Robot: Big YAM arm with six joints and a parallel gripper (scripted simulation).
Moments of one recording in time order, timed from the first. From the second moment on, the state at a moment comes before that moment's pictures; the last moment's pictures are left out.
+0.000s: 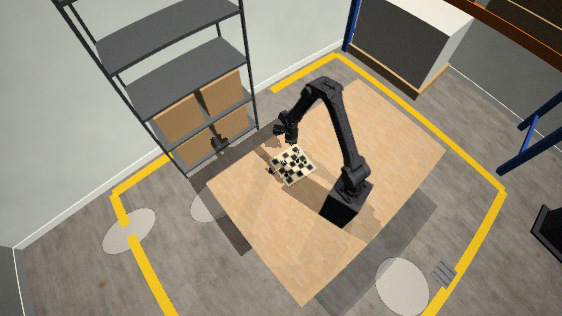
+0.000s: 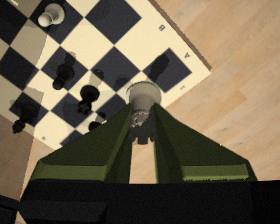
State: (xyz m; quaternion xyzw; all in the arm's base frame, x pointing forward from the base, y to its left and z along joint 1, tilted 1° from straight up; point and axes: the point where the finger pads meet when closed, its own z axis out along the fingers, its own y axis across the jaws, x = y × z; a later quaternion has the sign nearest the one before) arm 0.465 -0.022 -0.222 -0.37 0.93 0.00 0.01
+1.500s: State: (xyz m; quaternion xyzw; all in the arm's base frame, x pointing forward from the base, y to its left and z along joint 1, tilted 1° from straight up) arm 0.472 0.092 -0.267 -0.36 0.93 0.00 0.01
